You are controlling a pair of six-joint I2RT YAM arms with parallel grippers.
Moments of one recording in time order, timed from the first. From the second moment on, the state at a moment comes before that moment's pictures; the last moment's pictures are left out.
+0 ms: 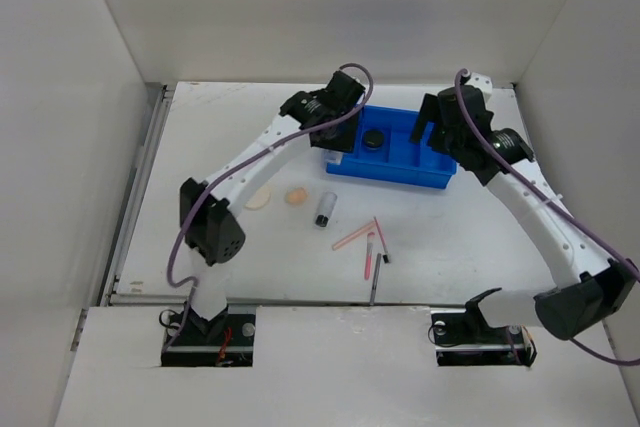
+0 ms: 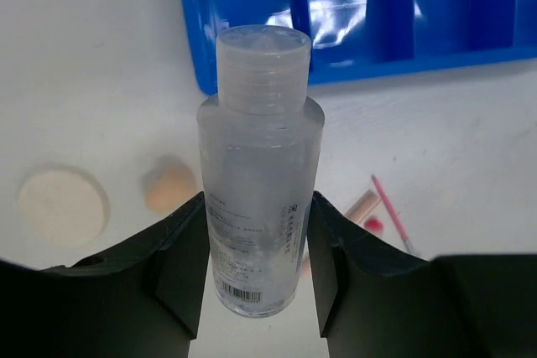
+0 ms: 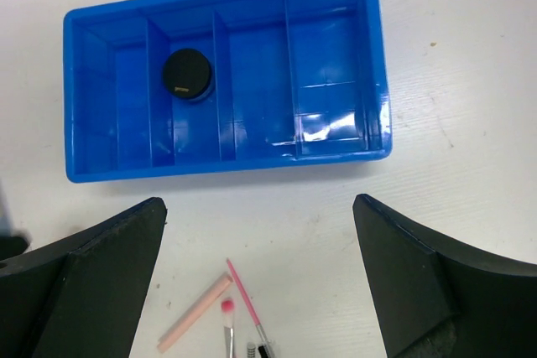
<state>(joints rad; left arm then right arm) -0.75 1.88 1.95 -1.02 -0.24 -0.40 0.43 1.33 1.43 -0.77 0.45 0.53</state>
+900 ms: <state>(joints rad) -0.56 2.45 2.45 -0.84 0.03 -0.40 0.40 1.13 1.37 -0.90 0.47 0.59</state>
